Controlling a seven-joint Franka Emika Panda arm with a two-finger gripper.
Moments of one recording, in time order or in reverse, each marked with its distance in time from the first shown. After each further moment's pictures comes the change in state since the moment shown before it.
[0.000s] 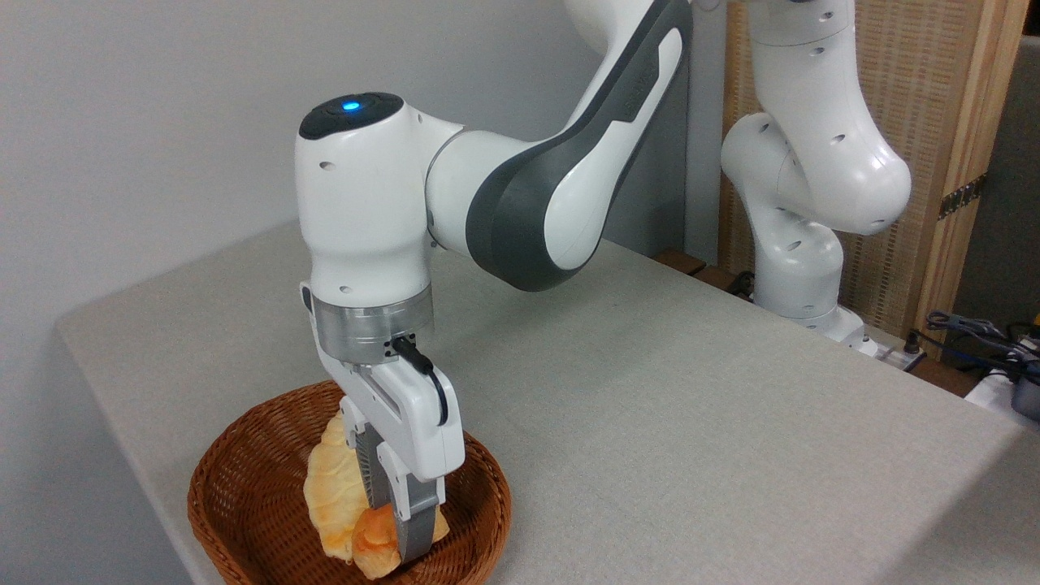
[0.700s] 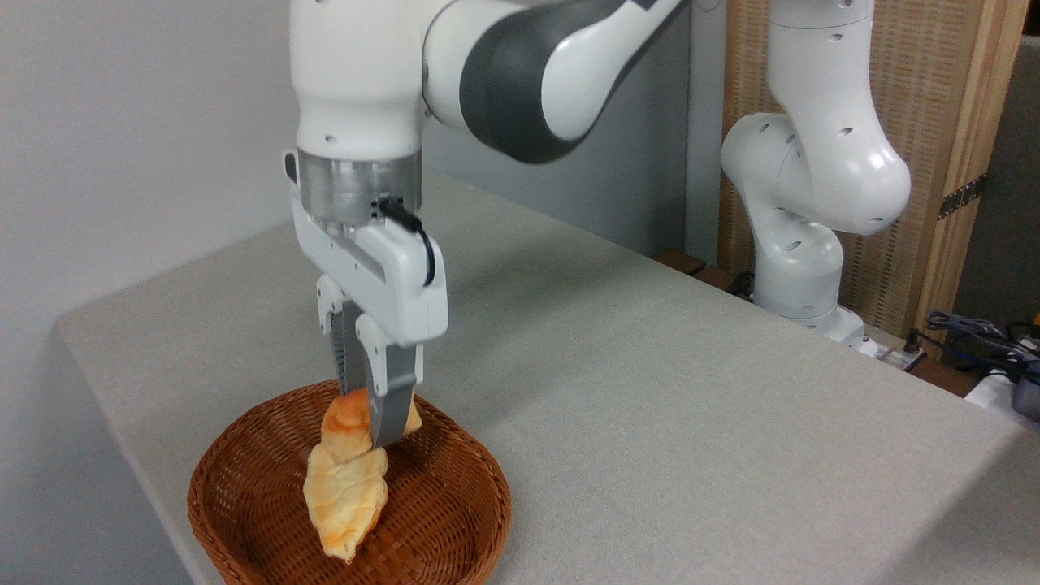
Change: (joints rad) arm -0.007 -0.170 -0.063 0.017 -0.007 -0.146 -0.095
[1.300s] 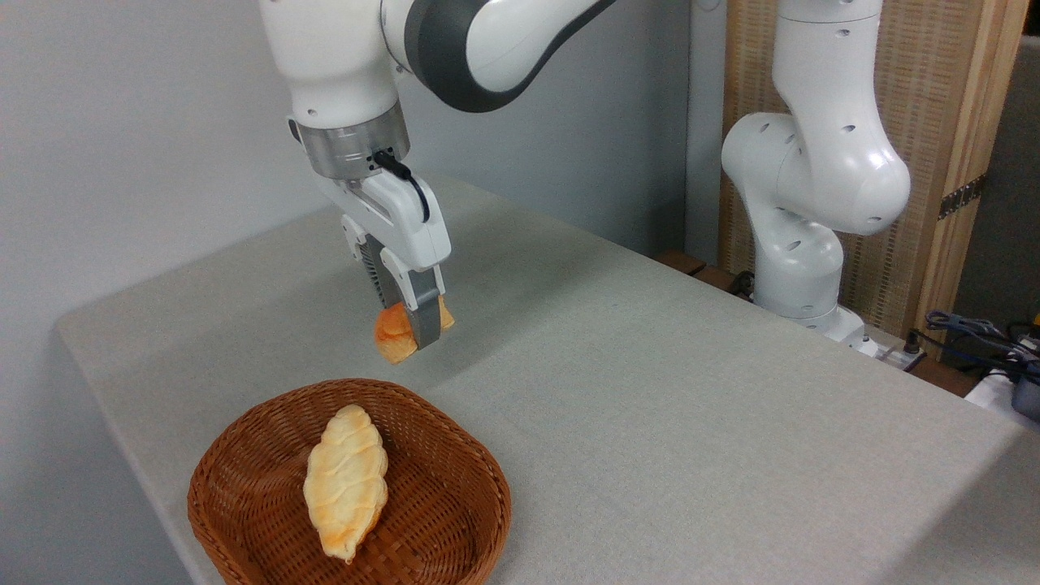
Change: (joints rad) arm -0.013 -0.050 -0.160 -0.029 -0.048 -0.284 -0.167
